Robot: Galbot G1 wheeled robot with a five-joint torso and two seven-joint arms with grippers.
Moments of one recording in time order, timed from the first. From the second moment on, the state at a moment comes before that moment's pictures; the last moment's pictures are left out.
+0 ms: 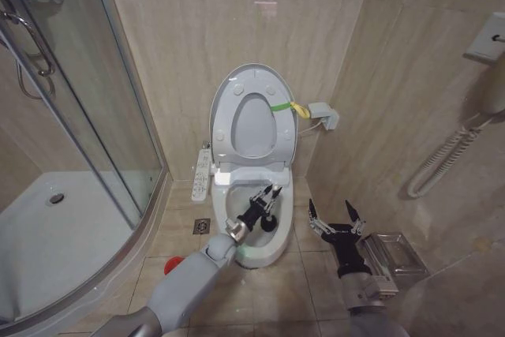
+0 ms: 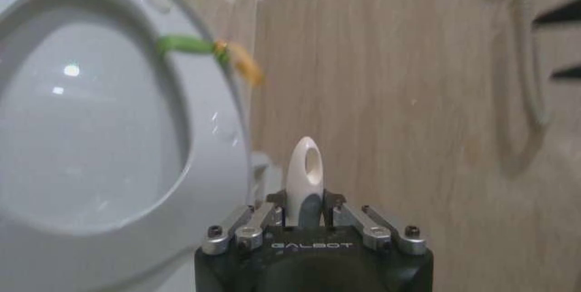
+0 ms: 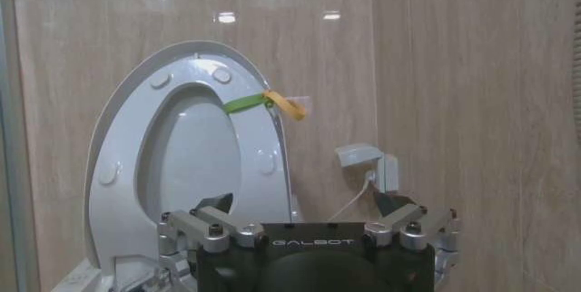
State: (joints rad) left arm 0.56 -1.35 0.41 -1.12 -0.54 -0.61 0.18; right arm -1.59 1.40 0.50 2.20 0.17 0.09 0.17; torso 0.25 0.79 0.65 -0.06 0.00
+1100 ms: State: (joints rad) left arm 0.55 -1.35 0.40 -1.10 -0.53 -0.67 0.23; right arm -1.59 1.40 0.50 2.20 0.17 0.09 0.17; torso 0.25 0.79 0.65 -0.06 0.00
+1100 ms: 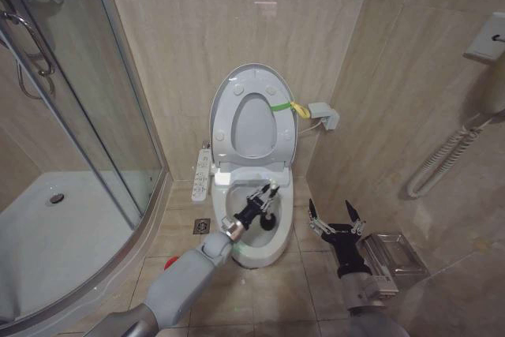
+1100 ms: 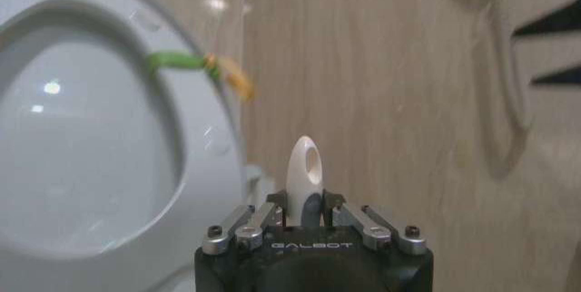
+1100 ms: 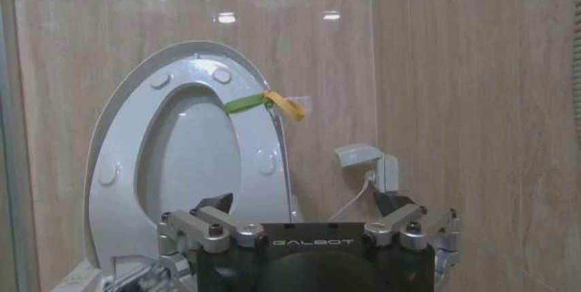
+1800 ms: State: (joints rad) left arm 0.56 -1.34 0.39 -1.01 -0.50 -0.67 0.22; right arm -1.59 1.40 0.50 2.20 0.17 0.09 0.17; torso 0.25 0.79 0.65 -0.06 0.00
